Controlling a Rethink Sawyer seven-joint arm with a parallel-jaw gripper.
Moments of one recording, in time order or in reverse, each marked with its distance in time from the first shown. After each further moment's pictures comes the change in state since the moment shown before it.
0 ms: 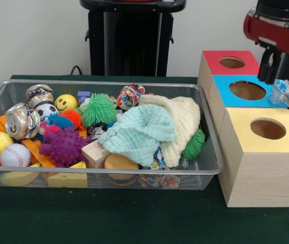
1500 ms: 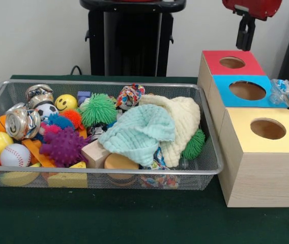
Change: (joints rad) arm -0.003 -0.205 0.030 0.348 0.000 -0.180 0.000
